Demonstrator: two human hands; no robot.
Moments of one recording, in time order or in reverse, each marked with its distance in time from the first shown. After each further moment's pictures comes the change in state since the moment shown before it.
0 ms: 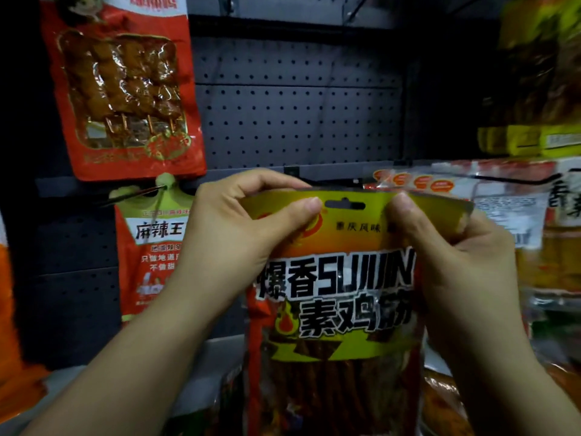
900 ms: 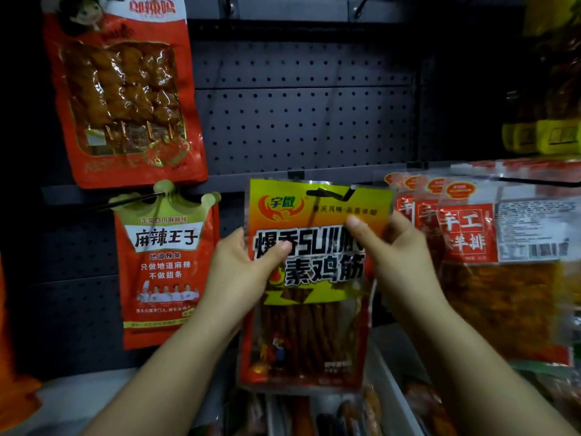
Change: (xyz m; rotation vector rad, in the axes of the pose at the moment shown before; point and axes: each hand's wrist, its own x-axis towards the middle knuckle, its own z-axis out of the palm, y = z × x) left_hand 0.000 -0.101 0.012 0.108 0.081 -0.308; right_hand 0.051 0.088 0.013 -0.091 -0.112 0.179
